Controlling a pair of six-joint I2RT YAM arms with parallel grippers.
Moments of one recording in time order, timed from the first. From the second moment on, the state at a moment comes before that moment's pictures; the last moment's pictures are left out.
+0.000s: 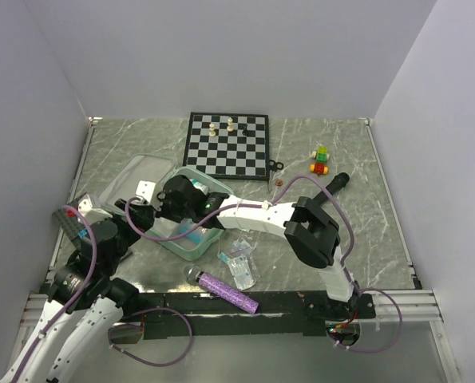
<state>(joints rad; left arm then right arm) -0.48 0.31 0.63 -0.70 -0.43 -0.95 1.11 2.05 1.60 -0.08 -0.04 -0.35</state>
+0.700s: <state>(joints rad) -0.48 0.28 0.63 -0.73 -0.48 -0.95 1.12 2.11 1.63 -0.08 -0.01 -0.30</state>
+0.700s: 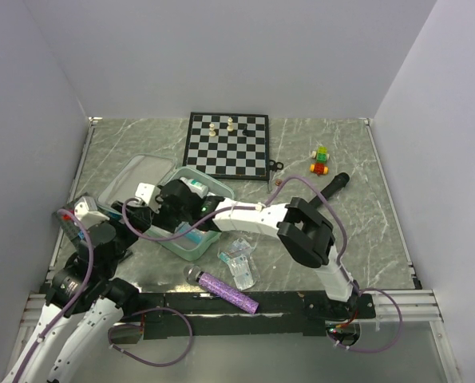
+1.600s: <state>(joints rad) -0.49 0.32 0.63 -0.65 -0.42 -0.96 1.02 2.15 1.62 -0.10 -0.15 0.06</state>
